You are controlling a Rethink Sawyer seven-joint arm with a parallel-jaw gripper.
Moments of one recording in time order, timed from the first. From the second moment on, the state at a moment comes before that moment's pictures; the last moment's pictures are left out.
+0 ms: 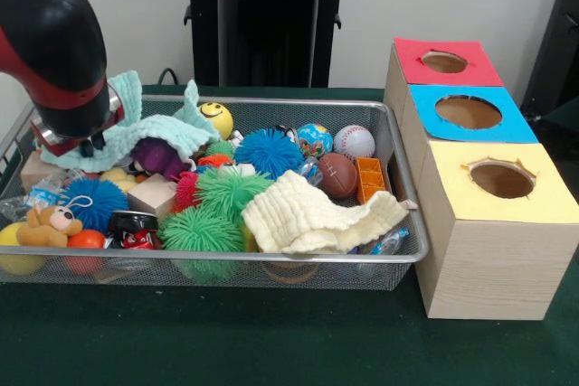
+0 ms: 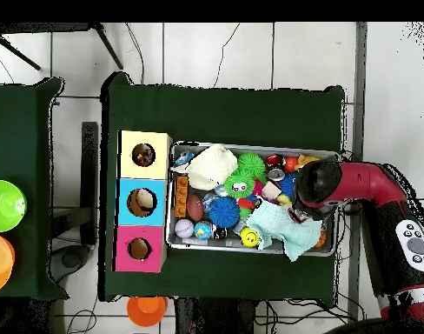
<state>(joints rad) -0.87 -0.34 0.54 1.29 -0.88 1.32 0.99</state>
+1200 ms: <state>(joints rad) -0.92 -0.68 0.71 1.56 -0.49 1.22 0.99</state>
